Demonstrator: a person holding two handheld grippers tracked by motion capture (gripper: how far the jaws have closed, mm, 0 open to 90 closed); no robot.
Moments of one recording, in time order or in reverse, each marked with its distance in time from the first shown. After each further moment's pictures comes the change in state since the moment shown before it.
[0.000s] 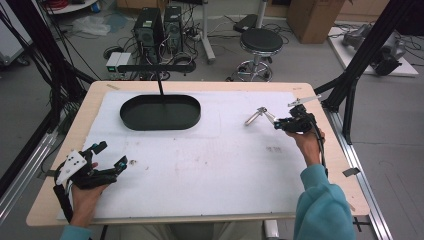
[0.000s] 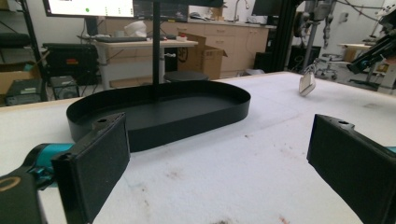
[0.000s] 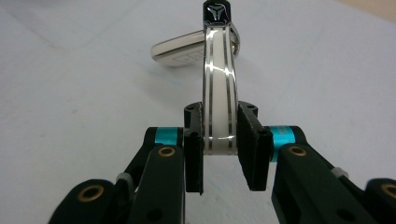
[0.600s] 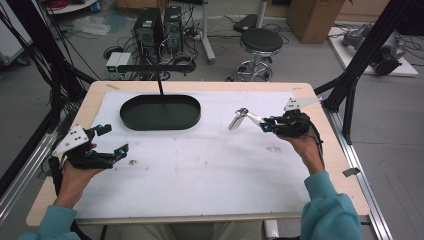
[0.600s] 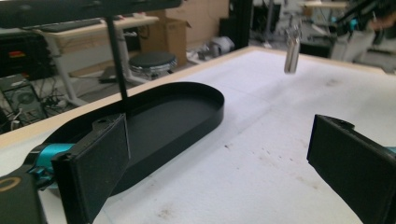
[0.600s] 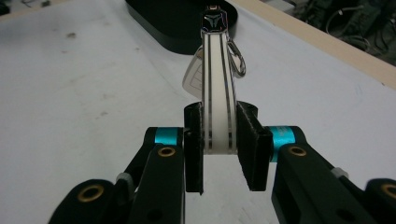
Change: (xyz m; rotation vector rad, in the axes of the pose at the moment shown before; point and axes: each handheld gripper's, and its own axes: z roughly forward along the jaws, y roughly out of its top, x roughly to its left) left arm 0.005 0.068 0.028 0.158 -0.198 0.120; right arm 0.046 0.015 -0.026 -0.207 0.265 -0.187
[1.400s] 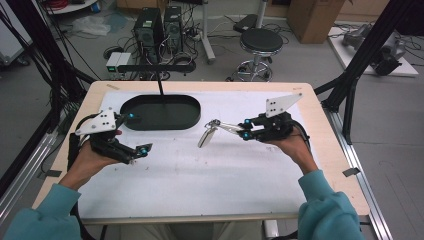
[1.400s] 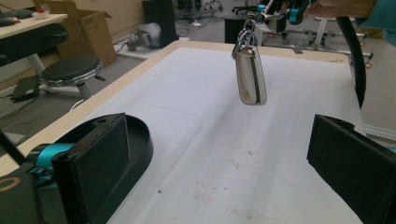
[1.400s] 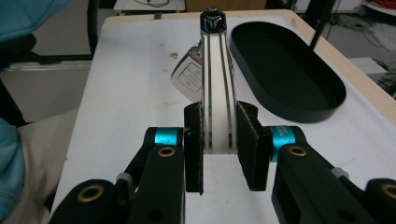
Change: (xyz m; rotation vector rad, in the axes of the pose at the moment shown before) left arm -0.031 0.064 0.048 0.082 -0.304 0.120; right arm 0.056 0.052 0.021 -0.056 0.294 -0.284
